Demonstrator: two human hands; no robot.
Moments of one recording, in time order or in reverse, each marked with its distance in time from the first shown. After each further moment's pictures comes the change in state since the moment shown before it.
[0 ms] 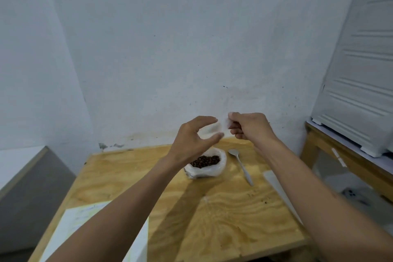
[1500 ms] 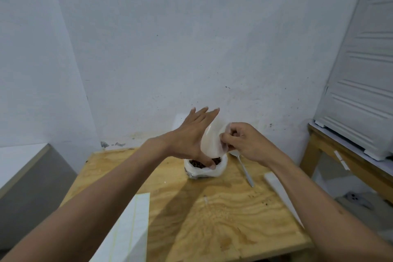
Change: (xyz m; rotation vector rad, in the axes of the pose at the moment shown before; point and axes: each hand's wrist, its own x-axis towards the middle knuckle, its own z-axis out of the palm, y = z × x) left_hand 0.022 -0.001 -0.031 0.589 -0.571 0.220; right_hand -0.018 0.014 -0.001 -0.190 -0.459 -0.237
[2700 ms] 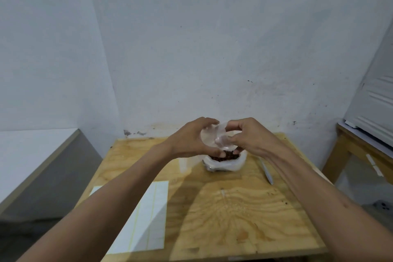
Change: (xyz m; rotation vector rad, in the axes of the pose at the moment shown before) left_hand -0.043 -0.007 0.009 -0.398 0.182 -0.324; right_hand 0.016 -0.007 0.028 -0.140 -0.097 0.026
